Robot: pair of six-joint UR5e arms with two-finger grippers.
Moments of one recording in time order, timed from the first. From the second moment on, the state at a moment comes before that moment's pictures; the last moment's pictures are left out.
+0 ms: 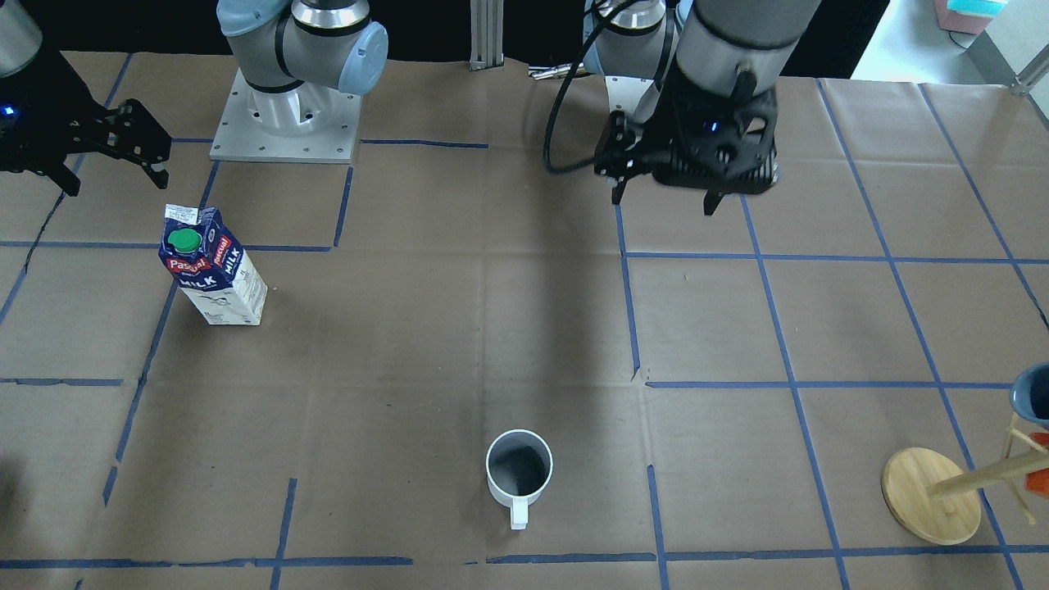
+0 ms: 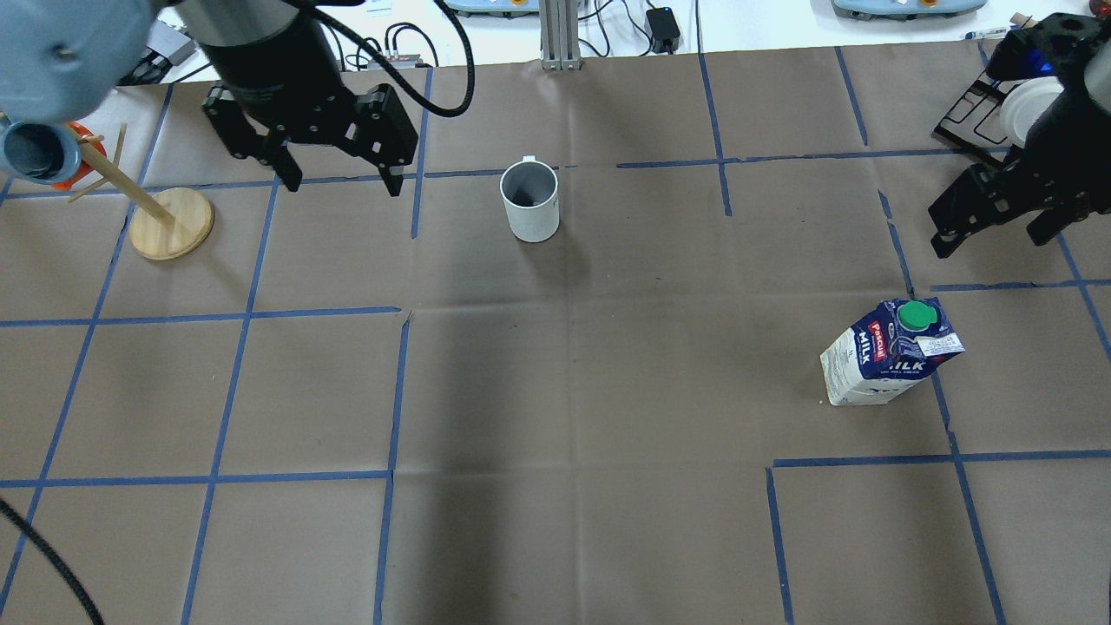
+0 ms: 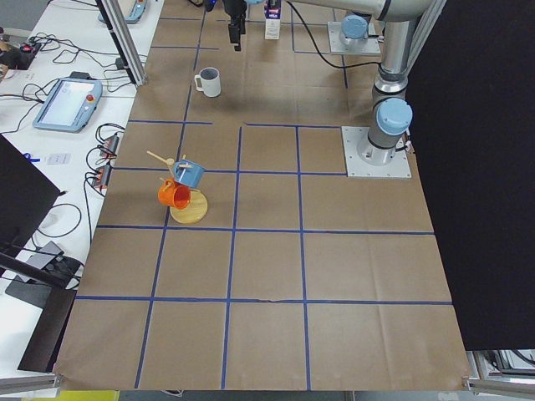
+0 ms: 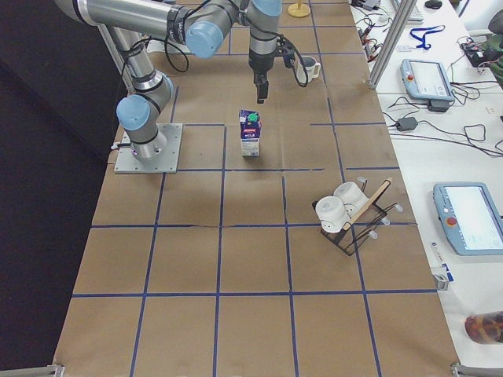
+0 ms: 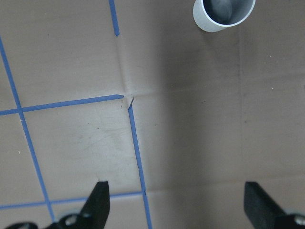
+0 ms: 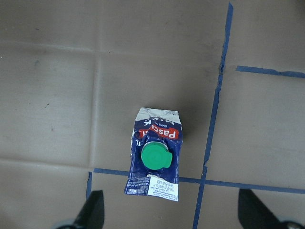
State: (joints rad) left arm -1.66 -1.60 -1.41 -1.74 1.56 0.01; right arm 1.24 -1.70 1.76 -1.59 -1.57 -0.42
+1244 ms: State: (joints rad) left arm -1.53 -1.52 -1.48 -1.83 1.55 0.02; right arm 1.24 -1.70 2.06 -1.89 -1.57 -0.33
